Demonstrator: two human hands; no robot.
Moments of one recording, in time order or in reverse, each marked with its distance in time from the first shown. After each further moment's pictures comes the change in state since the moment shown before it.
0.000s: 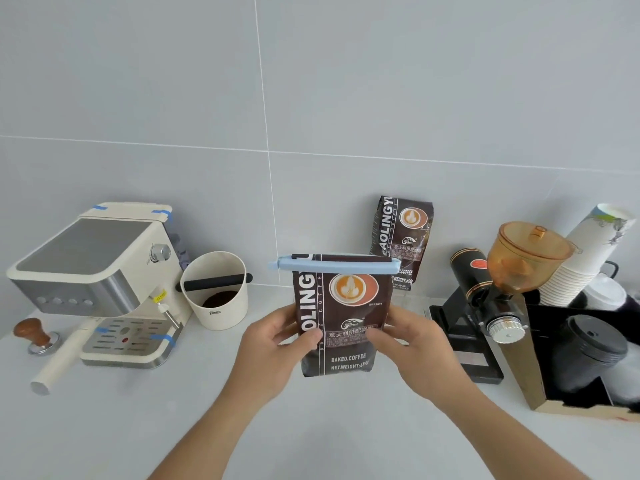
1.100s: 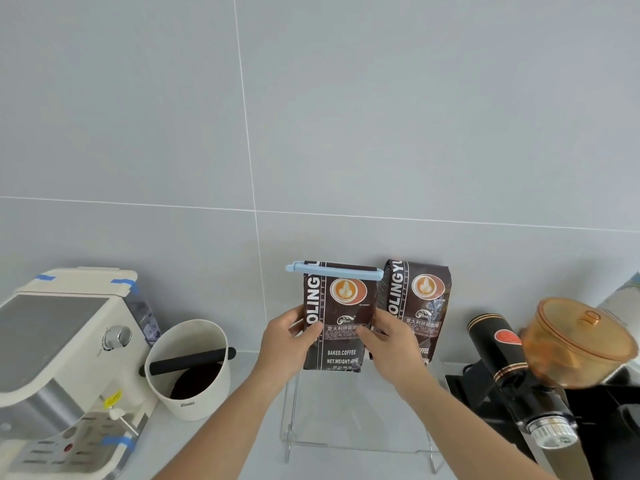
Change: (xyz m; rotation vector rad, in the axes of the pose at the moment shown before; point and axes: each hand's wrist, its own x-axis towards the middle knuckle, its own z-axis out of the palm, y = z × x) left_hand 0.200 -0.008 0.014 0.047 0.067 -0.050; right_hand 0.188 0.018 0.012 0.115 0.192 0.141
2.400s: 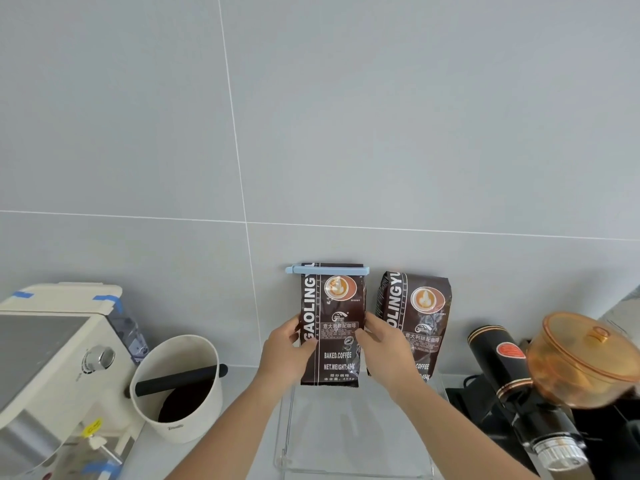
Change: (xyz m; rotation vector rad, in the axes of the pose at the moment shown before) left_hand 0.038 -0.011 0.008 0.199 -0.056 -0.064; right_hand 0.024 -0.018 0.008 -0.080 -0.002 0.080
